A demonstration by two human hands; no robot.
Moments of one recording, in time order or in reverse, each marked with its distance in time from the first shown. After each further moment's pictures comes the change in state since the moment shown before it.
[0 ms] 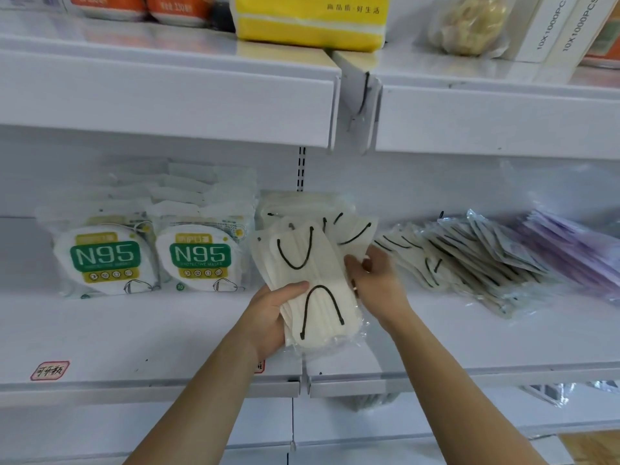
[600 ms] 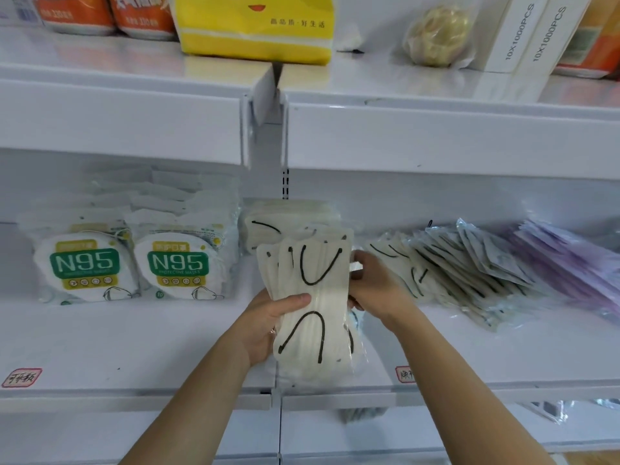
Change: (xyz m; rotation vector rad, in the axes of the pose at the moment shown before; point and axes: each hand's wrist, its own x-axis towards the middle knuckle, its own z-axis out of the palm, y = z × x) left_hand 0.005 -0.007 0.030 0.229 0.026 0.045; right_hand 0.010 -0.014 -0.044 -0.092 -0.291 0.126
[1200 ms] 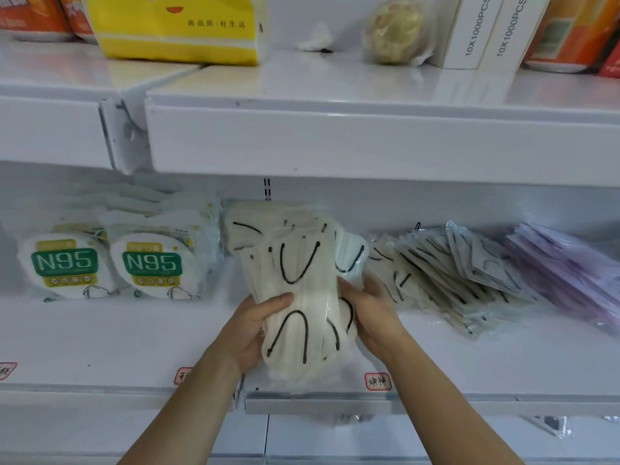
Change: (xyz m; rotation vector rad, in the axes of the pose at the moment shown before) left_hand 0.006 -0.018 0.033 -0.126 0.037 0.071; right_hand -0.013 0.043 -0.022 0.715 -0.035 0.005
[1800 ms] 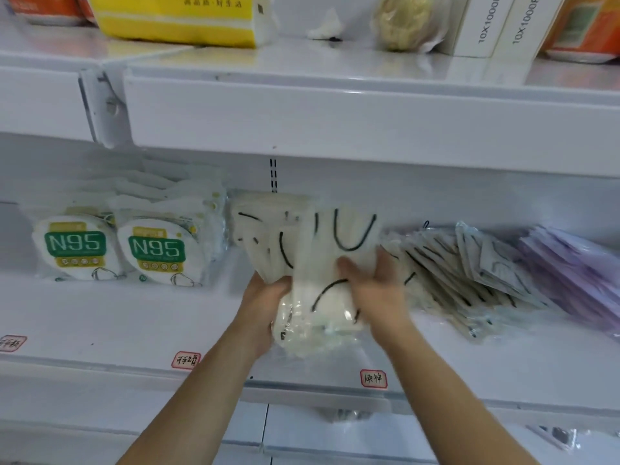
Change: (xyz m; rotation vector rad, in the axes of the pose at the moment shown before) left_hand 0.010 -0.004 0.030 0.101 0.291 0.111; right_hand 0.005 -0.016 0.003 -0.291 0.177 -0.268
